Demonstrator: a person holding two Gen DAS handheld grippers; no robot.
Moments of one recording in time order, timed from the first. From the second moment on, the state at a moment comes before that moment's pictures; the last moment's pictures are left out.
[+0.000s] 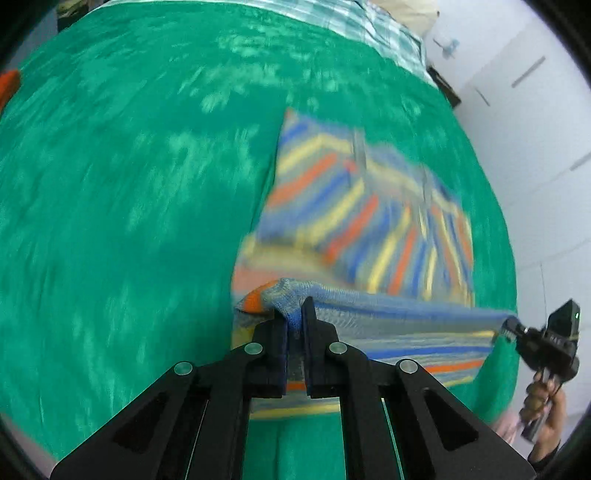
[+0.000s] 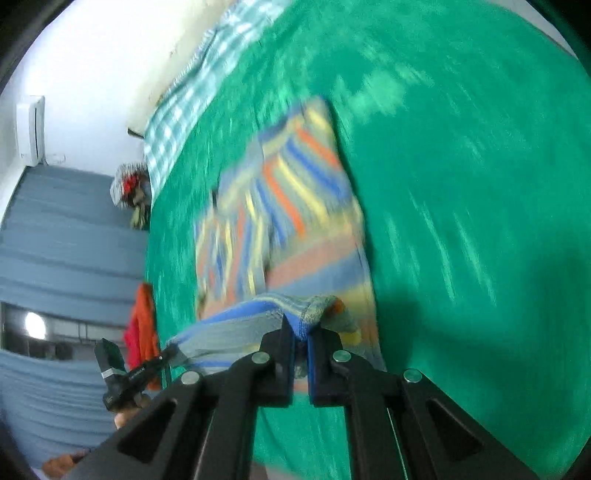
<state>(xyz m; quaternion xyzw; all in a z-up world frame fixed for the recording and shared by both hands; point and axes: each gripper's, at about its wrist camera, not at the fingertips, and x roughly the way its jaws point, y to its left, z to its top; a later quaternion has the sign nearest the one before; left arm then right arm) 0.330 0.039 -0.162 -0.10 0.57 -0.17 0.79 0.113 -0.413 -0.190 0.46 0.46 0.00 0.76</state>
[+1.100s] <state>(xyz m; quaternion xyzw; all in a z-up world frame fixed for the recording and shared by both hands) 0.432 -0.065 -0.192 0.07 0.52 -0.23 0.82 0.318 -0.426 -0.205 0.27 0.52 0.07 0.81</state>
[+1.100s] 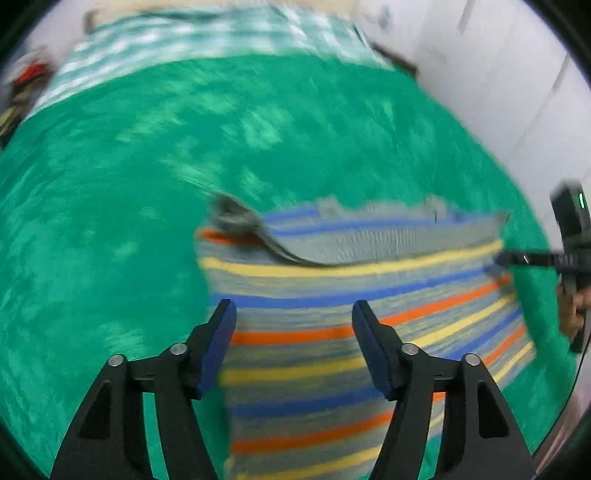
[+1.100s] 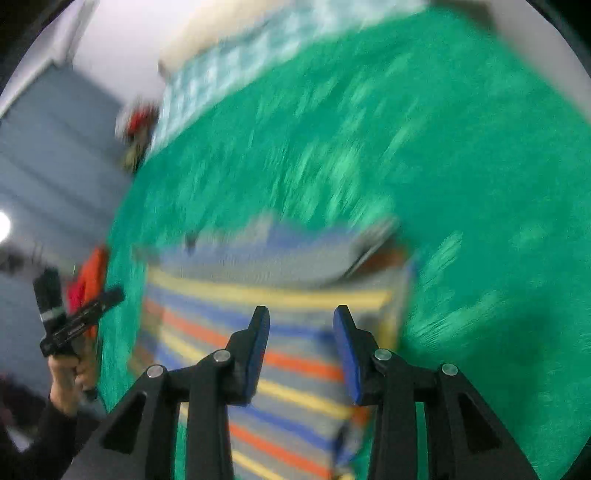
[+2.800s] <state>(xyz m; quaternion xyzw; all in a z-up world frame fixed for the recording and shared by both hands) 0.303 0.018 -0.206 0.05 0.56 -0.14 0.82 0.122 -0.417 -0.242 0.22 0.57 -0.04 0.79</state>
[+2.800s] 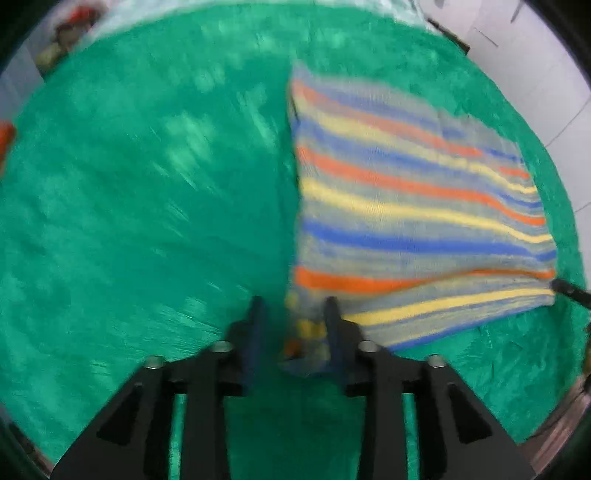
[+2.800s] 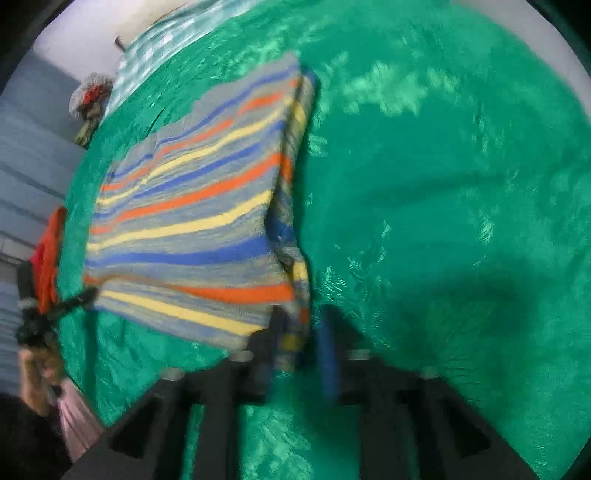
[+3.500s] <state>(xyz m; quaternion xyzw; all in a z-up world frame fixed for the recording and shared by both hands) 0.313 -0.081 -0.178 0.07 0.47 -0.22 0.85 0.212 -0.332 -0.188 0.08 0.53 0.04 0.84</state>
